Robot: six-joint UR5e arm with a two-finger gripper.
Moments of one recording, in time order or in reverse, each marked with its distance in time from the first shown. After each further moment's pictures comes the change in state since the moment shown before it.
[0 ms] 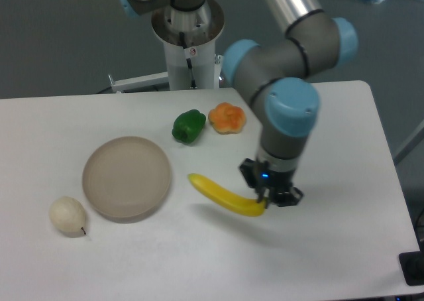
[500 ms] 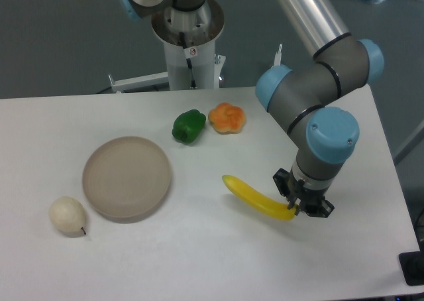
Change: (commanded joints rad) arm 0.011 -0.072 0.078 -0.005 0.034 0.089
